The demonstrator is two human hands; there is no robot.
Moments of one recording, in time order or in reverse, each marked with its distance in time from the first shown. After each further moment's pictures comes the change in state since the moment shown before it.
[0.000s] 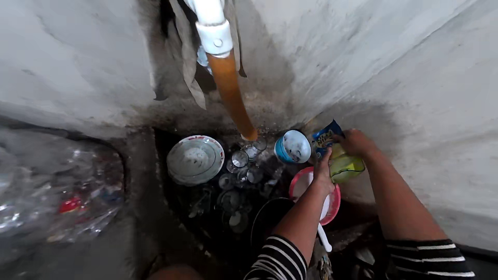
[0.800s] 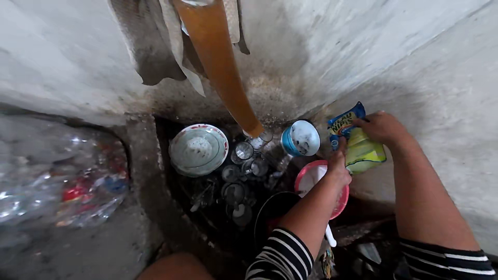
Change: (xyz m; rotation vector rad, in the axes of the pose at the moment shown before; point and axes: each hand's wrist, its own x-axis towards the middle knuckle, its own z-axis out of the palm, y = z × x) left_hand 0.006 0.007 0.016 -0.020 0.001 -0.027; right_hand 0.017 0.011 -0.017 0.039 0.096 0.029
